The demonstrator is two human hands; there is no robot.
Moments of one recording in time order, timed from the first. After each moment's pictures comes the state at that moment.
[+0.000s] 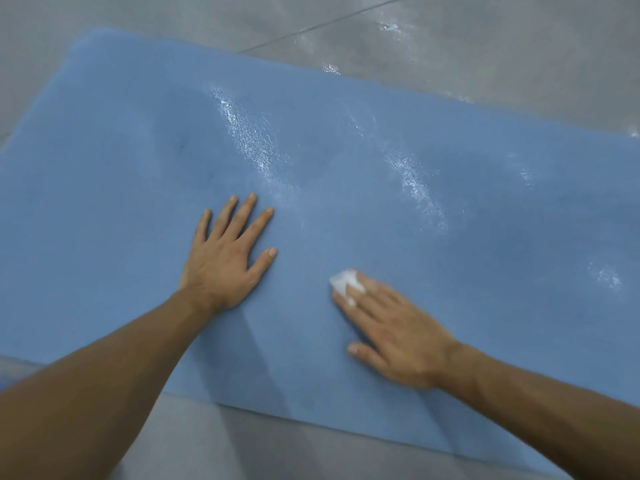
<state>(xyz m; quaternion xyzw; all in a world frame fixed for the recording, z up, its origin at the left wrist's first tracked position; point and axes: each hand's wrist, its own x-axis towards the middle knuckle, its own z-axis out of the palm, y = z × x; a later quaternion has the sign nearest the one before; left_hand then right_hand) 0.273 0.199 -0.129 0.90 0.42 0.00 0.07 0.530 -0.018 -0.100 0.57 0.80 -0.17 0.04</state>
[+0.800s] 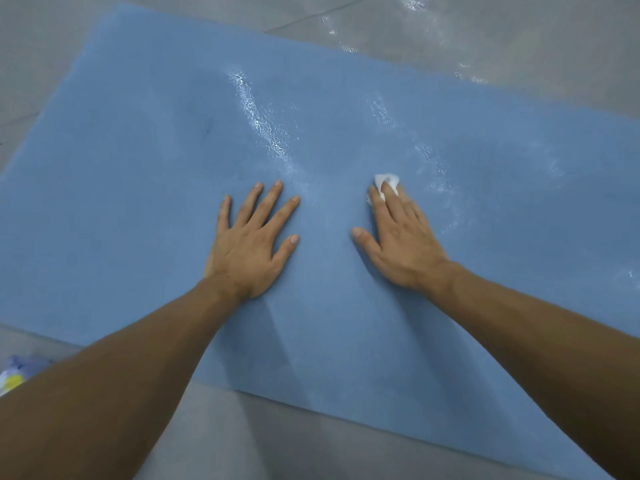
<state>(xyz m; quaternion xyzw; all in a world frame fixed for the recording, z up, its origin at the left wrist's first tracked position) 0.274 0.198 -0.127 0.90 0.43 0.01 0.09 0.536 0.097 -0.112 0.76 0.63 -0.17 -0.03</state>
